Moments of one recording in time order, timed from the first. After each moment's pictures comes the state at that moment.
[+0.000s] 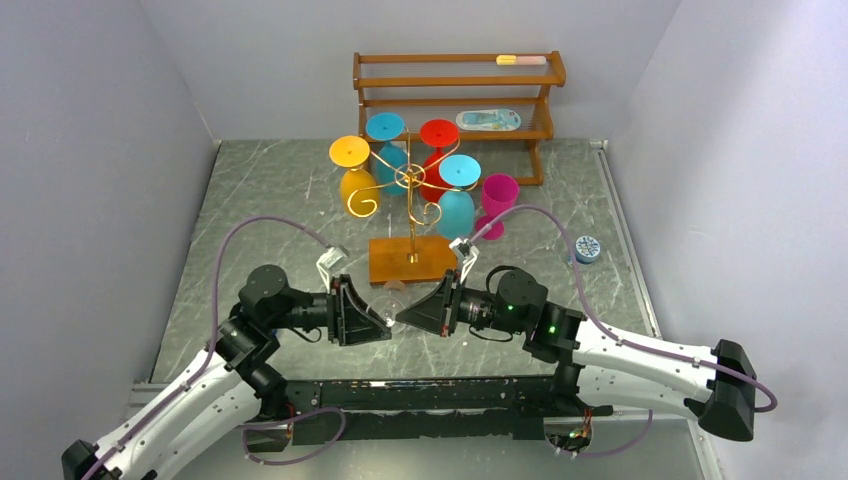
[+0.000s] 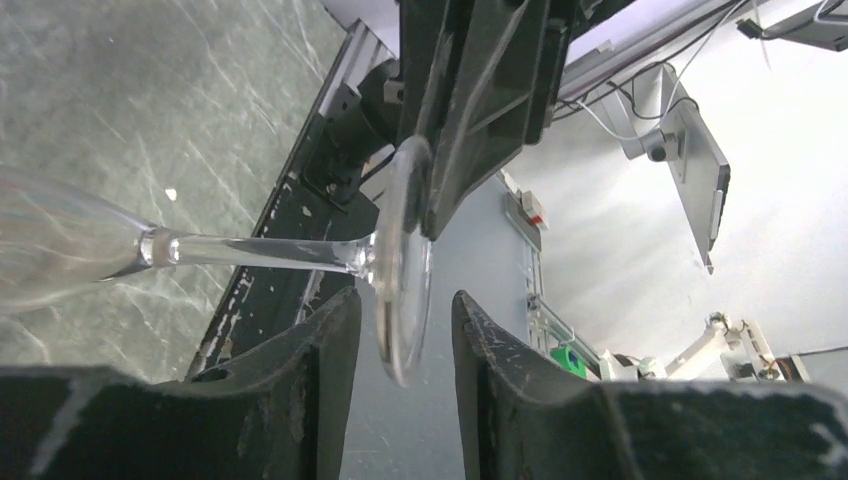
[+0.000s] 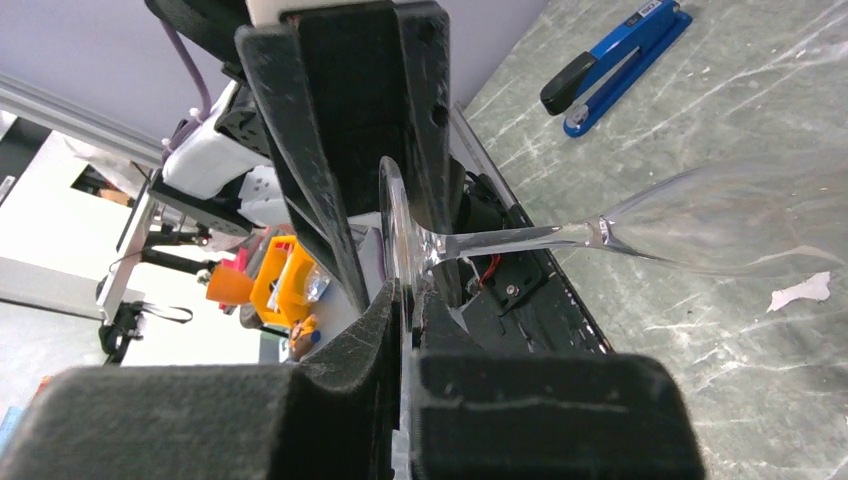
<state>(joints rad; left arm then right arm) -0.63 0.55 0.45 0.03 0.86 -0.81 1.12 0.88 0.57 0.26 -0.18 0.85</state>
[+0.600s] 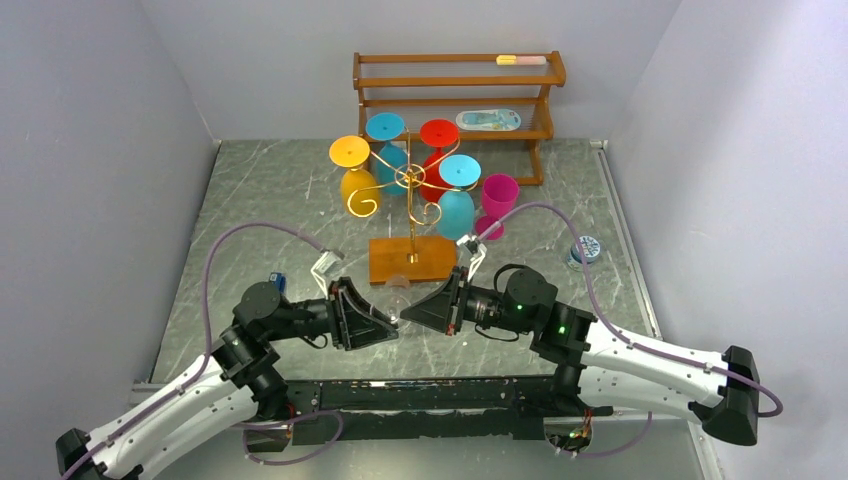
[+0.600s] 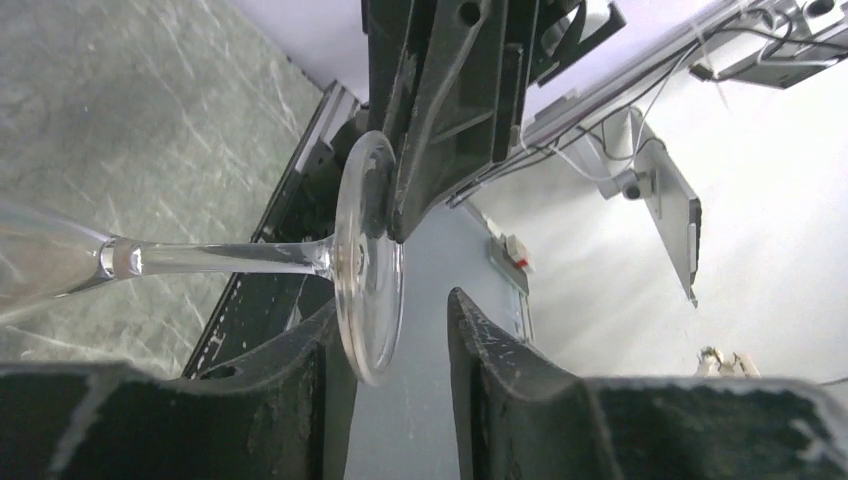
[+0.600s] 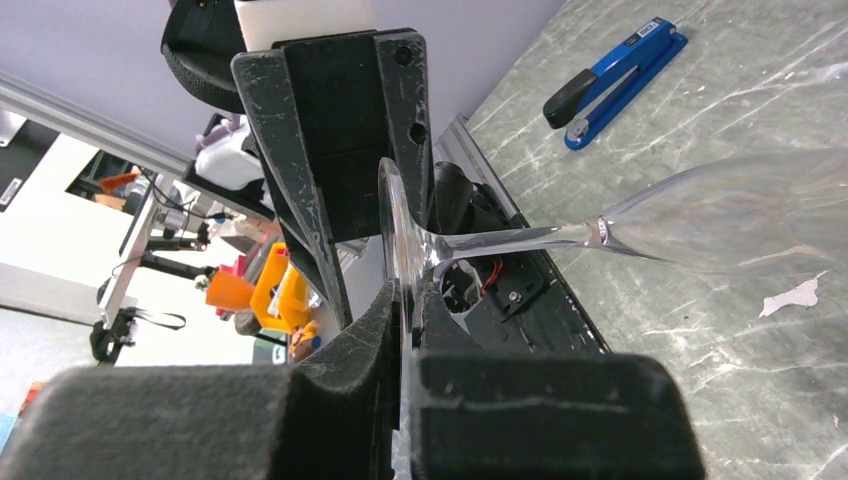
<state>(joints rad) -0.82 0.53 0.41 0.17 0.64 -0.88 1.12 0.83 0.61 0.20 -0.17 0.83</state>
